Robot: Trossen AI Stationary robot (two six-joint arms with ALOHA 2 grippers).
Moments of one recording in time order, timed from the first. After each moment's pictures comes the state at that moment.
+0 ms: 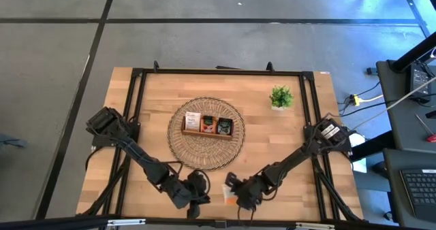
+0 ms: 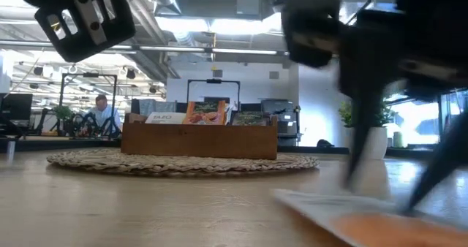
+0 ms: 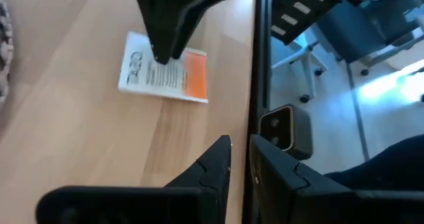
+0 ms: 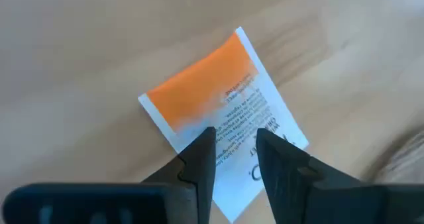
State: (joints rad) left arm -0.69 1.82 1.10 0.07 -0.32 -0.90; right arm 0.62 2.02 1.19 -0.17 0.18 -0.56
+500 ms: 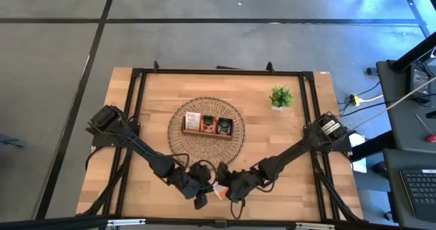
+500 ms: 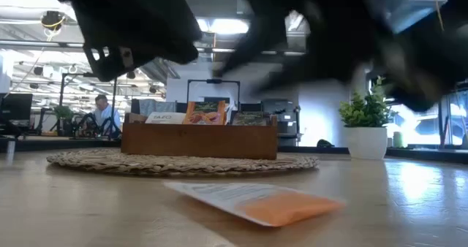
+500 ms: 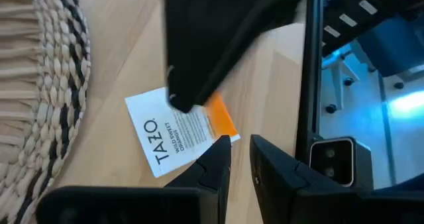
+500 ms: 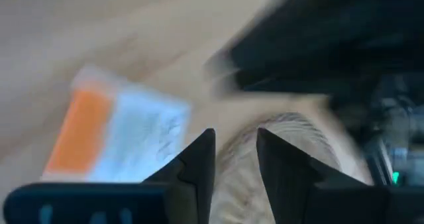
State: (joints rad) left arm -0.60 1.82 1.10 0.00 -0.31 -0.92; right arm 0.56 1.99 1.23 0.02 0.37 -0.77
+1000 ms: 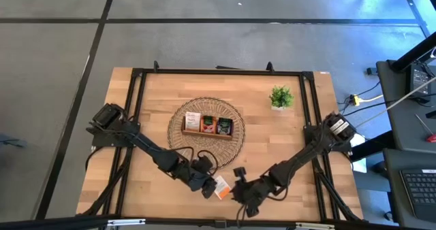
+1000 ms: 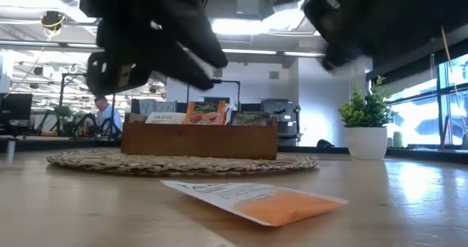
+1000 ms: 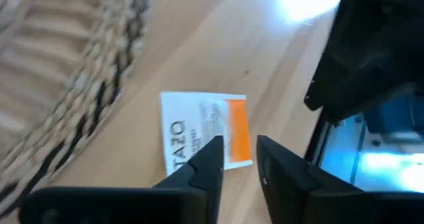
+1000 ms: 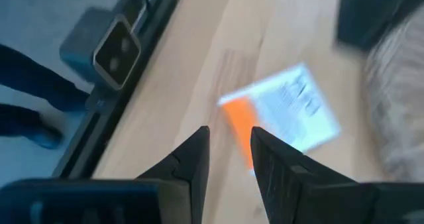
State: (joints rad) left arm -0.53 1.82 1.10 -0.04 -0.28 -1.23; right arm 0.66 1.91 1.20 -0.11 0.25 0.23
